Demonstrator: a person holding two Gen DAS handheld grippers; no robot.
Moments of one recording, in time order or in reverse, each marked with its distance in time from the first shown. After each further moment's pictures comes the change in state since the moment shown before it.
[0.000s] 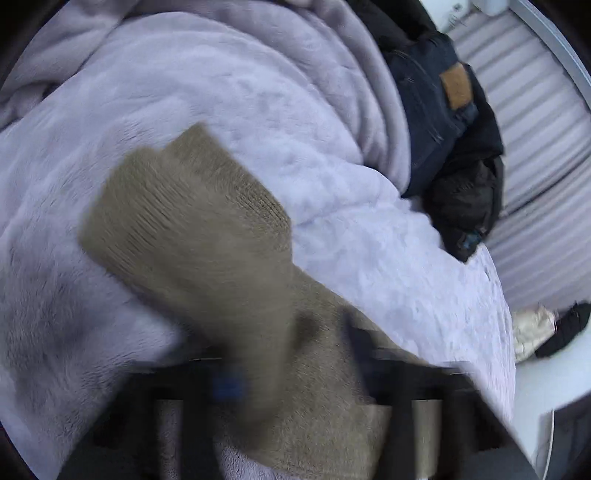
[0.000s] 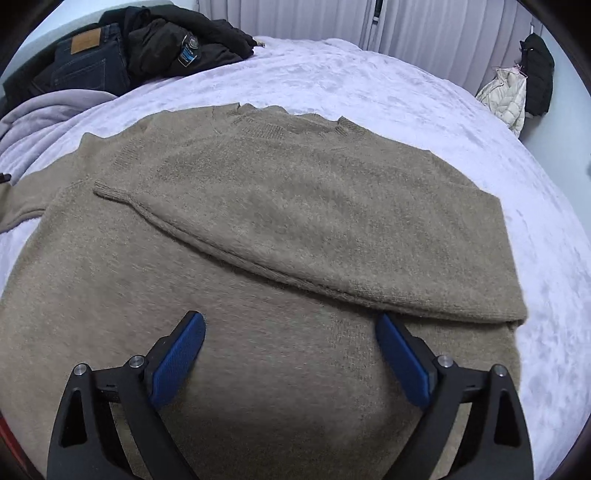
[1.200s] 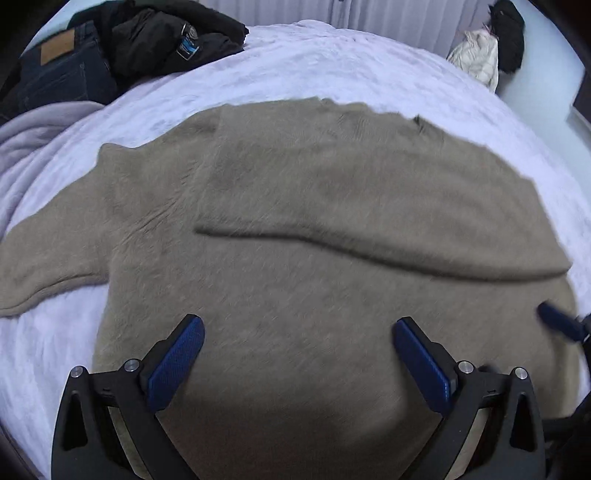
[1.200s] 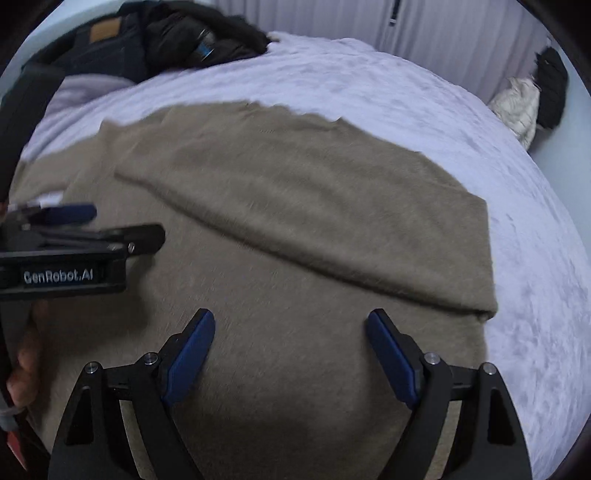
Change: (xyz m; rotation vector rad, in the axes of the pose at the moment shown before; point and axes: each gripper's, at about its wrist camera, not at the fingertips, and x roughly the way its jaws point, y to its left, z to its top) left arm 0.018 -0.272 -0.333 0.909 0.267 0.107; right arm -0.015 -0.003 -0.023 -0.115 0.025 -0.013
